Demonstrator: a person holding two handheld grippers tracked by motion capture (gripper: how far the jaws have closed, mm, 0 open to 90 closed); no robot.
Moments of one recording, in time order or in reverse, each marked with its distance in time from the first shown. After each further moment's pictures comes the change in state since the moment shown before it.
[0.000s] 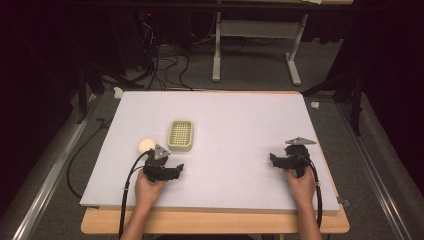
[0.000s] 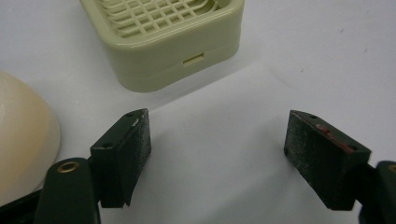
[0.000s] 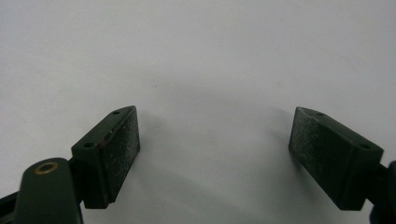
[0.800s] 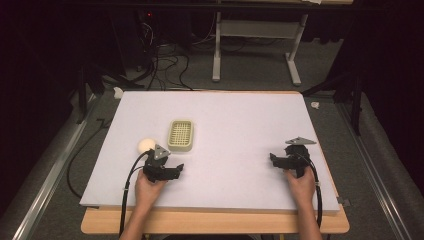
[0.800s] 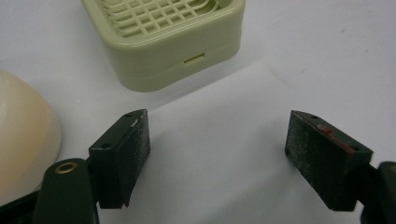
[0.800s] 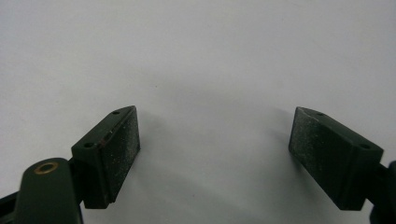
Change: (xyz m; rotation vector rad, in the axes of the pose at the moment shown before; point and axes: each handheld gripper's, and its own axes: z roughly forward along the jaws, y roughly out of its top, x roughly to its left) left arm 0.000 0.000 0.000 0.001 0.002 -0.002; right arm 0.000 0.000 0.000 0.000 0.000 0.001
